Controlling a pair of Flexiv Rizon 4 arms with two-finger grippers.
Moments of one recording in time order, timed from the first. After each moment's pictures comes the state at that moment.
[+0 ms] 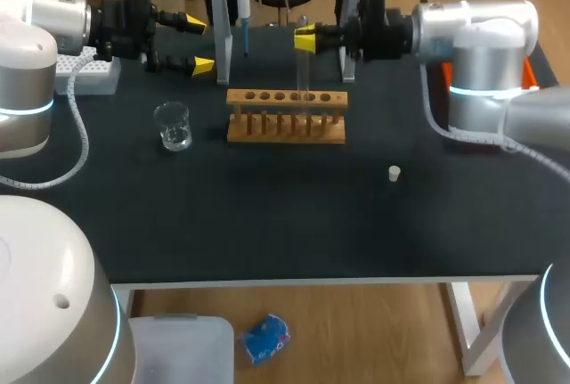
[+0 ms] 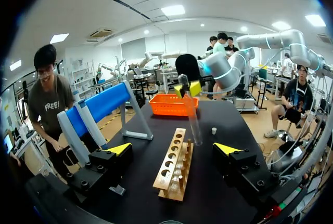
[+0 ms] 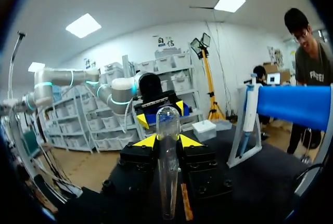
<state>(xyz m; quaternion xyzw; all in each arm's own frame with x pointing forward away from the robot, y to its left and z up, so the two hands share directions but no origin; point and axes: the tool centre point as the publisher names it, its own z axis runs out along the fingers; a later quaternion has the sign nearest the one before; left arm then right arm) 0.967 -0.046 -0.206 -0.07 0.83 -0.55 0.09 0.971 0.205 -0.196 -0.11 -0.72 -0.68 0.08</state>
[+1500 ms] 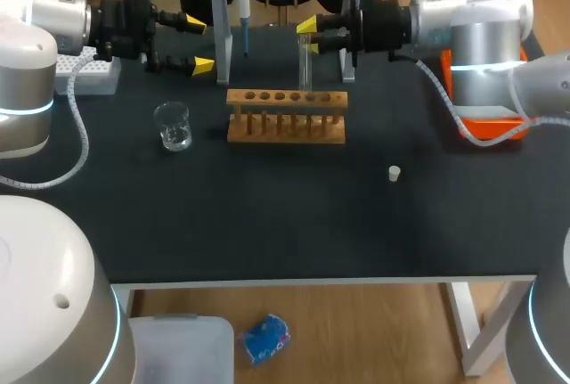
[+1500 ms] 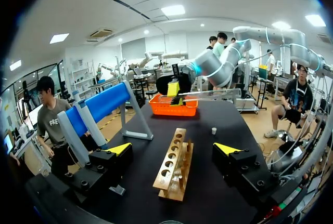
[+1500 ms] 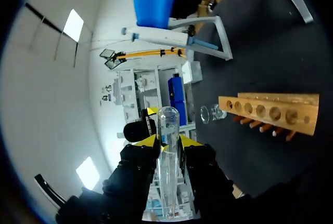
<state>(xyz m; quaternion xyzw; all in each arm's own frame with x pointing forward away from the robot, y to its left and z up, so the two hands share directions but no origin) 0.967 -0.046 -0.206 -0.07 0.83 -0.55 0.09 0.993 0.200 -0.206 -0.57 -0.48 -0.43 0.51</state>
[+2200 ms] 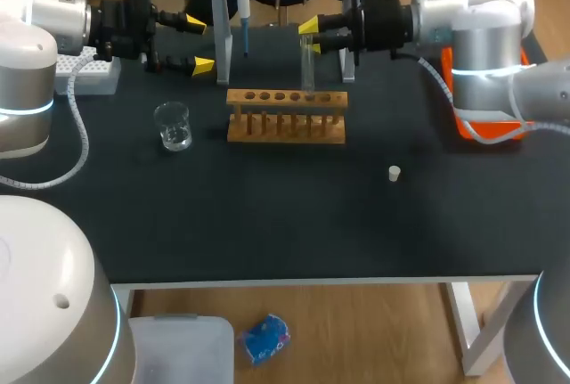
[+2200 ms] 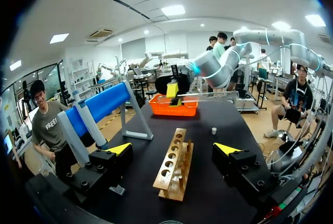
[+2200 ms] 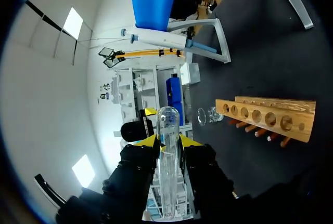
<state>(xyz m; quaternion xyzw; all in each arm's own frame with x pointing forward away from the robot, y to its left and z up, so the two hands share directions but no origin) 0.967 -0.046 -0.206 -0.07 0.83 -0.55 0.09 0.996 0.197 -0.210 -0.56 -0.50 -0.44 0.49</state>
